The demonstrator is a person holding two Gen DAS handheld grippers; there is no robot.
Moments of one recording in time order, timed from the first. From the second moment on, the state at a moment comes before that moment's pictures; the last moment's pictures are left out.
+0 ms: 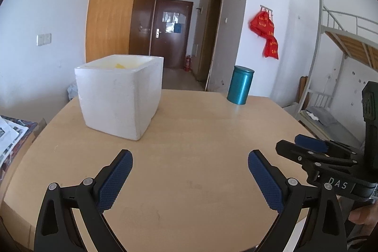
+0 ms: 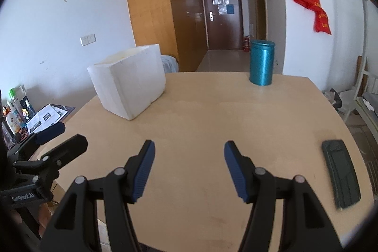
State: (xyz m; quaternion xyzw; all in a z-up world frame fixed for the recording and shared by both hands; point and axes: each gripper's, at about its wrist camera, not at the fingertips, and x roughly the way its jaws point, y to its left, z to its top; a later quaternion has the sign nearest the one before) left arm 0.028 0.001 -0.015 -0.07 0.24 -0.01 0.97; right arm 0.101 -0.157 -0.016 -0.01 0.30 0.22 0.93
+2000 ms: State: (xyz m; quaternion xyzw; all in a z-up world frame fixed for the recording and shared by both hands) left arm -0.093 -0.010 0.011 -0.04 0.06 0.05 1.00; right arm -0.024 -0.161 0.015 -0.03 0.08 0.18 0.98
